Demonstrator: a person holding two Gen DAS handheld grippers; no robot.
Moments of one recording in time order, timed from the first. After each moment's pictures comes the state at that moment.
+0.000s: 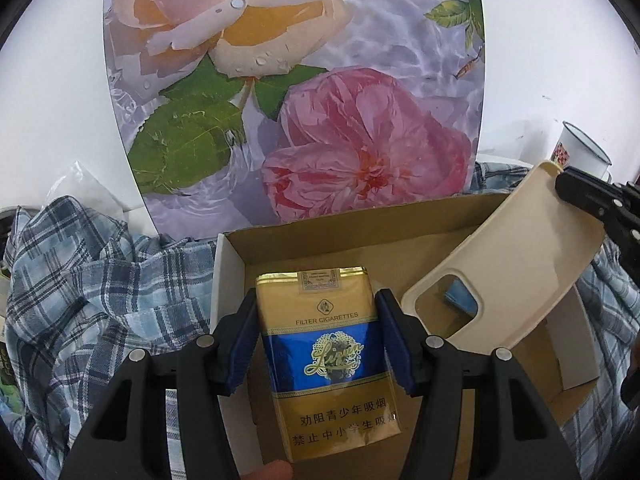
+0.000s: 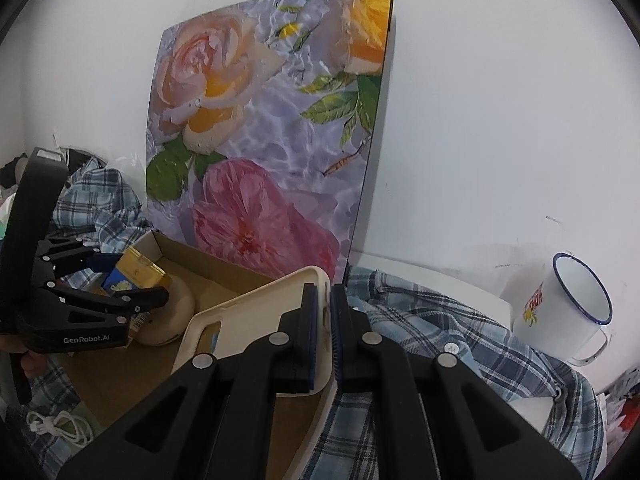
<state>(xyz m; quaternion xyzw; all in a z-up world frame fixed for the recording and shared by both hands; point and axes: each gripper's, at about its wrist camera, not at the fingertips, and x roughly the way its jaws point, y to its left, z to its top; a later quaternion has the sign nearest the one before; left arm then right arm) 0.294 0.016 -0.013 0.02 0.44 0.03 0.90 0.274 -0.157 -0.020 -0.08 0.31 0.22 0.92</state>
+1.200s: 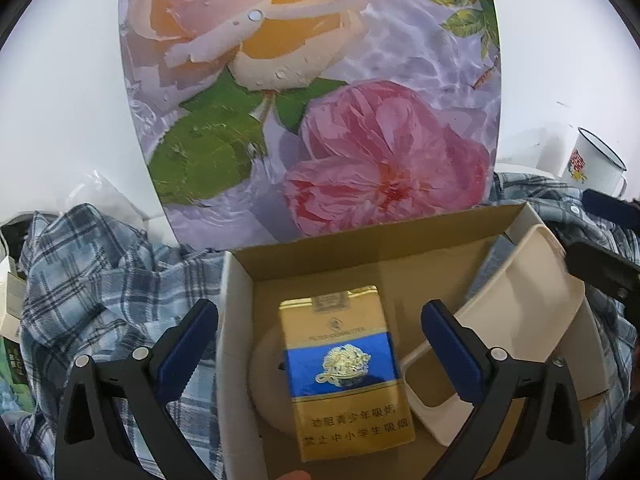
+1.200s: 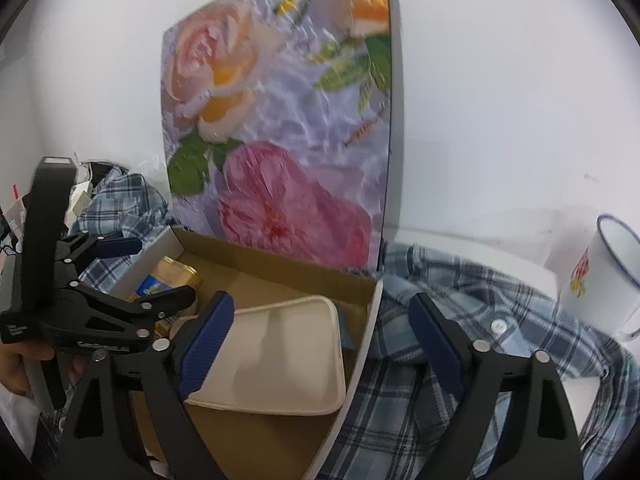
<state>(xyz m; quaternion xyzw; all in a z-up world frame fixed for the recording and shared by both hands) 0.297 0.016 -0.014 0.03 0.42 0.07 0.90 0.281 -0.160 -0.038 -0.02 0.34 0.27 0.90</state>
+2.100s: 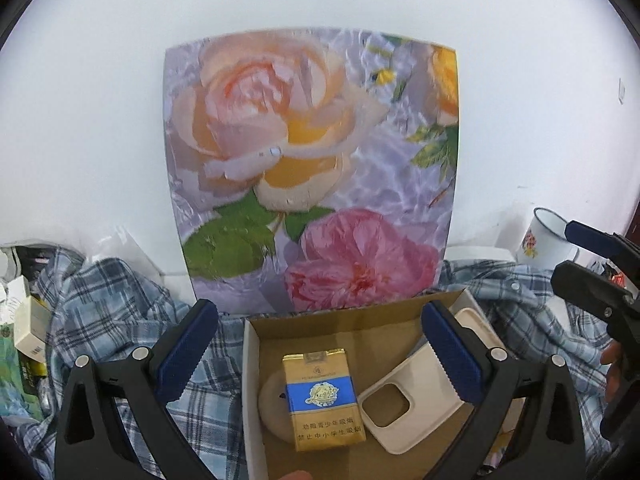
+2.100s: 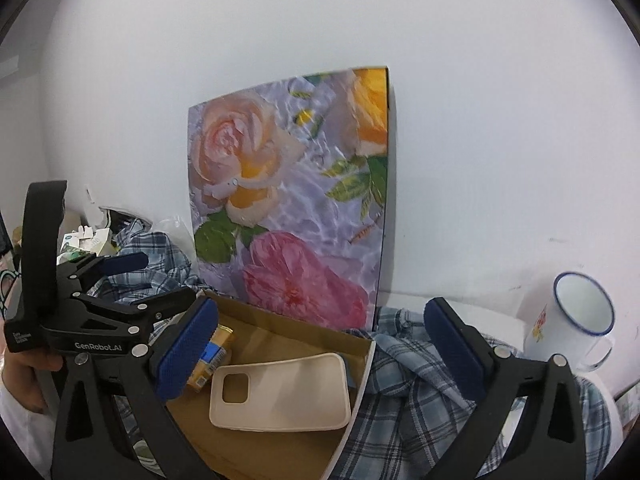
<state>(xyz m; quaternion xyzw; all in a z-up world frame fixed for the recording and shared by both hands) 0.258 0.015 0.070 0.00 0.32 0.04 0.95 0.254 -0.175 0.036 0.00 0.27 0.27 0.92</state>
